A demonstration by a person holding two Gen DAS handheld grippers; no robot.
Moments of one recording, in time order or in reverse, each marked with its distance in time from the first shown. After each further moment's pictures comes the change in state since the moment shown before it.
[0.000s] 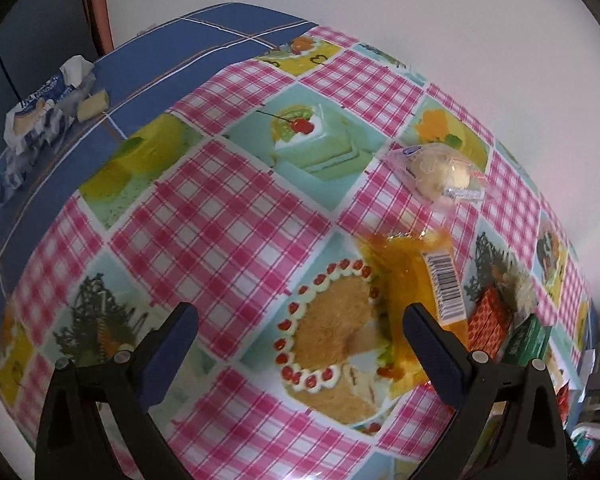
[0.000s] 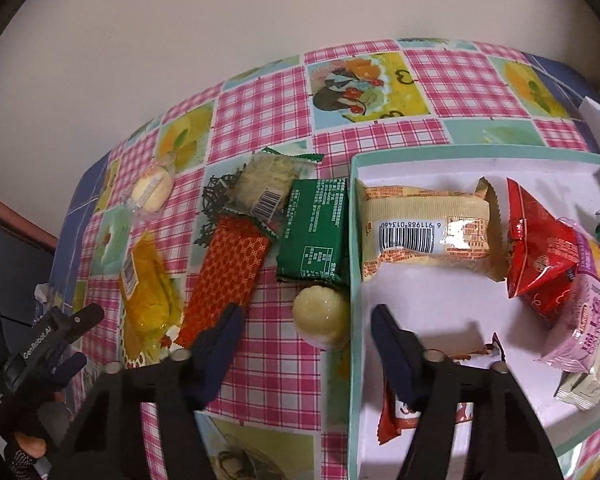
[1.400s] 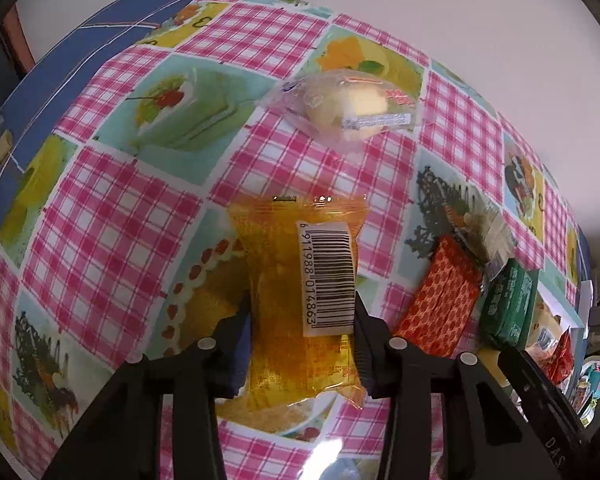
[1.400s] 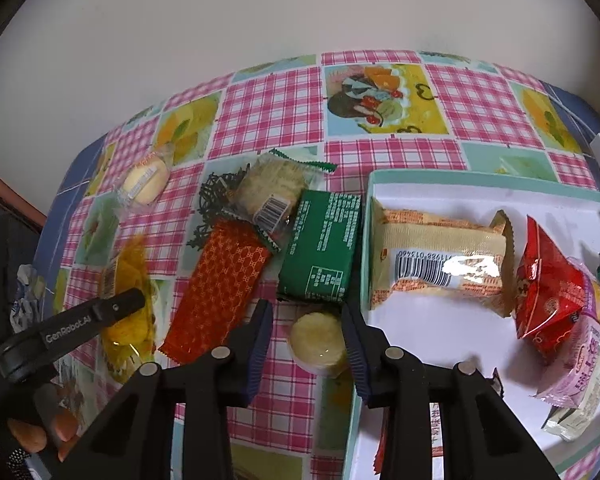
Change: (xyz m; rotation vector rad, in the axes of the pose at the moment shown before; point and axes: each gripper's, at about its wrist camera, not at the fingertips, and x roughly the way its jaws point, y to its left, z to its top) left arm 0.043 -0.066 0.000 0.225 0.150 -0.082; right arm 0.010 0.015 0.007 -0.100 0.001 -0.042
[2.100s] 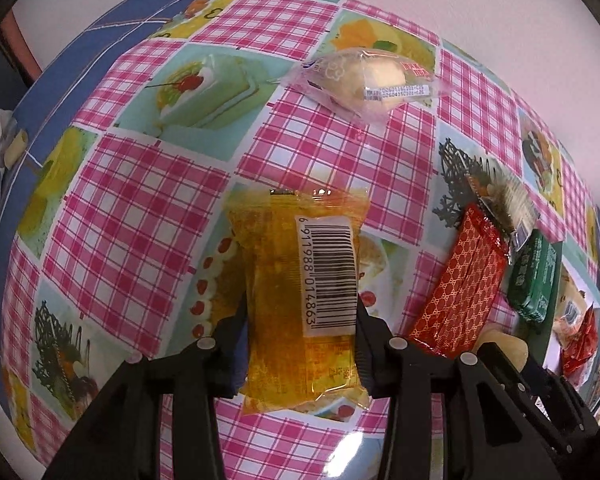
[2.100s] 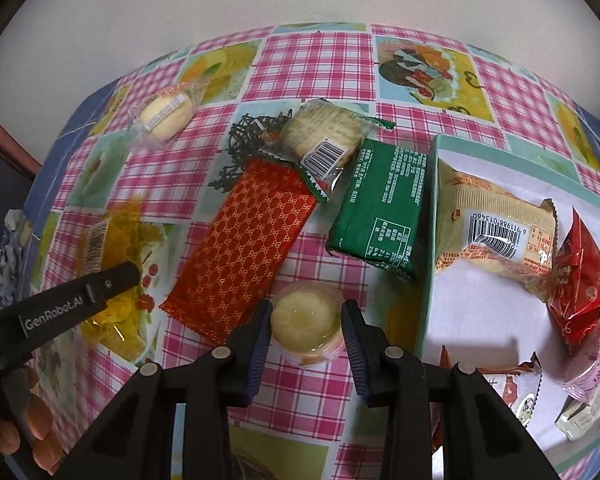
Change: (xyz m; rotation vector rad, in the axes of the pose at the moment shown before) left arm 0.000 0.004 -0.019 0.051 0.022 0.089; right arm 0.026 0.041 -0.021 -0.139 0.066 -0.065
